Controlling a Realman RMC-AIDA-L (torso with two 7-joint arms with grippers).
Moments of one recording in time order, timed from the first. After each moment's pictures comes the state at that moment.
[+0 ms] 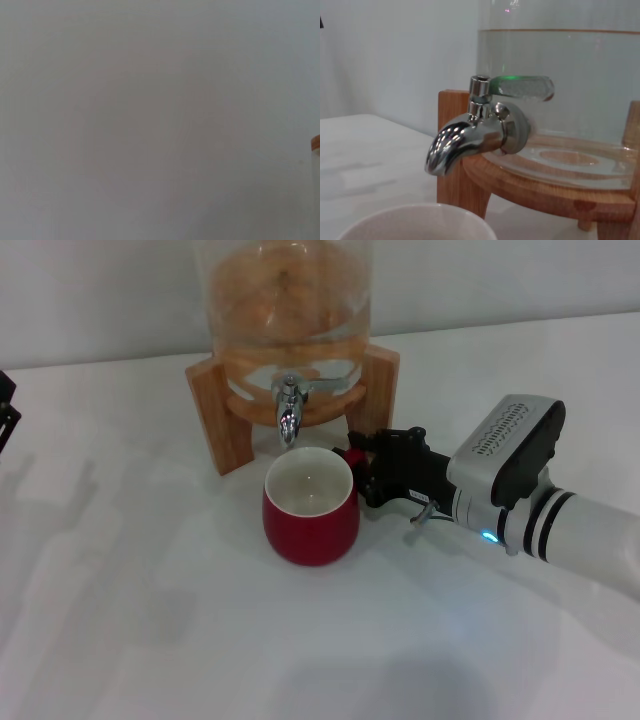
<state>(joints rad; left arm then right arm) -0.38 -2.09 1.38 0.18 -2.87 -1.37 2.70 0.58 2.03 -2.30 -0.39 0.24 -0.71 0.39</state>
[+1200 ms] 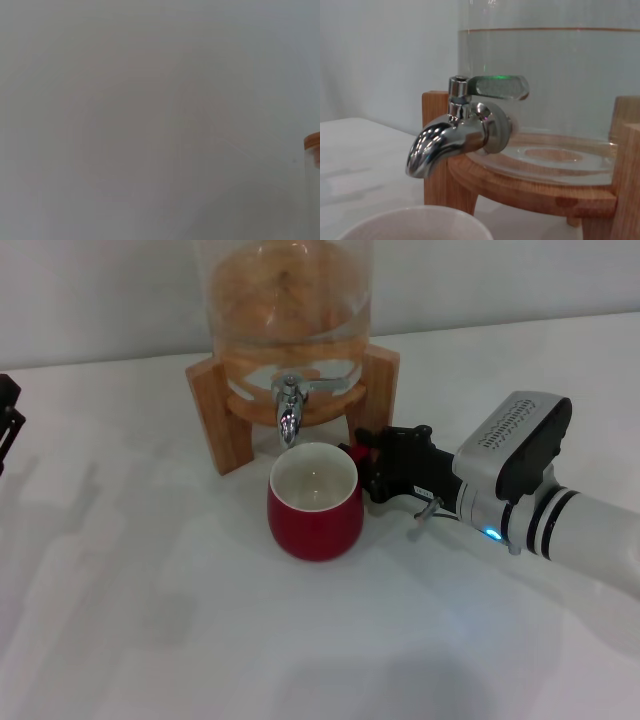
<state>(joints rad) -0.37 -2.09 1.40 0.18 -2.87 -1.37 2.70 0.58 2.03 -2.29 -0.39 0.25 -0.71 0.41</state>
